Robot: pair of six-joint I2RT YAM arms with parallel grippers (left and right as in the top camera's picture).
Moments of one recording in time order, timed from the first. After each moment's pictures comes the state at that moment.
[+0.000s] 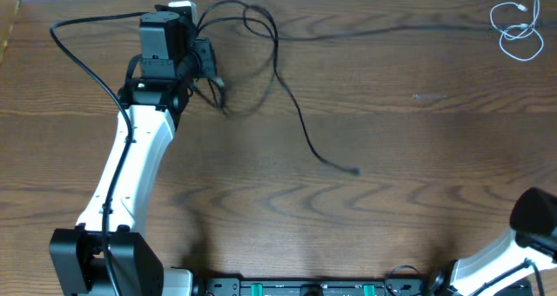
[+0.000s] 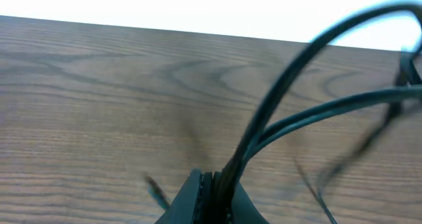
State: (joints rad) left arm -0.06 1.57 1.29 -0.36 0.04 -0.14; right arm -0.48 1.91 2.61 -1.46 -0.41 0.25
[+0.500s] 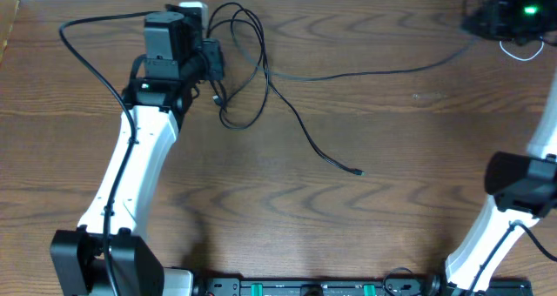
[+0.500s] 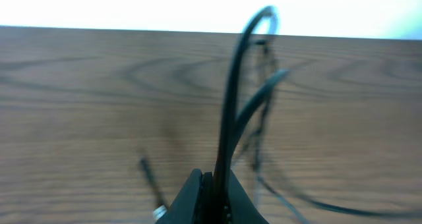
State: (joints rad) left arm -0.10 1.56 1.29 -0.37 0.15 -0.12; right arm -0.21 2.14 2.57 -1.60 -0.57 -0.17
